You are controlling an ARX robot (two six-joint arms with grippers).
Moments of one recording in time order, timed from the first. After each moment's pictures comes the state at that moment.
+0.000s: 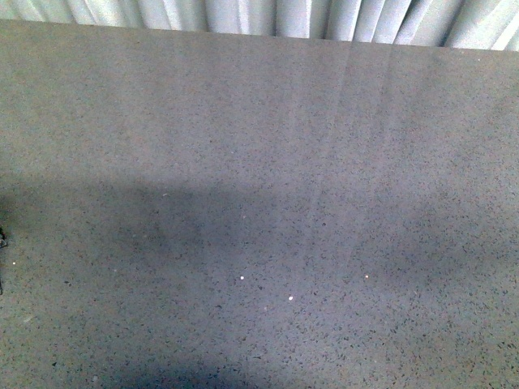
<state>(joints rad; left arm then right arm) 0.19 0.91 0.22 0.29 0.33 -0.06 0.00 0.00 0.02 0.00 0.00 0.00</state>
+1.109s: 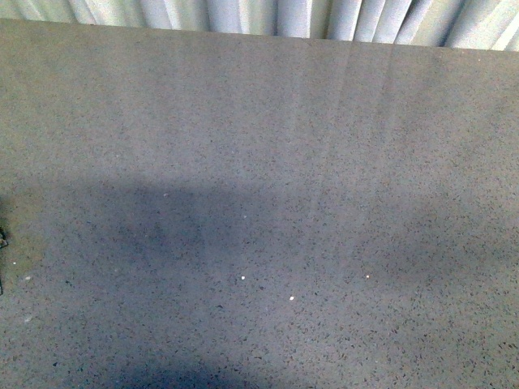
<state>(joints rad) 0.50 1.80 0.48 0.67 0.27 0.03 0.00 0.00 0.02 0.00 0.00 0.00</state>
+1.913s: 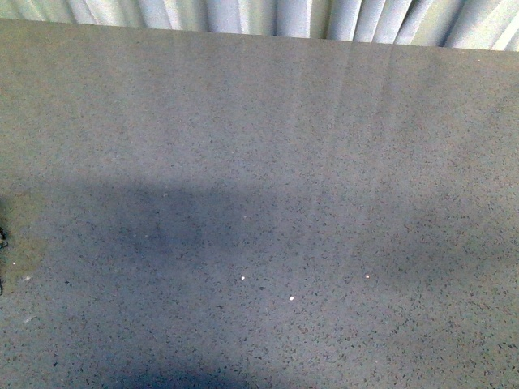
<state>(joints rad) 0.50 1.87 0.50 0.74 0.26 0.03 0.00 0.00 0.02 0.00 0.00 0.00</state>
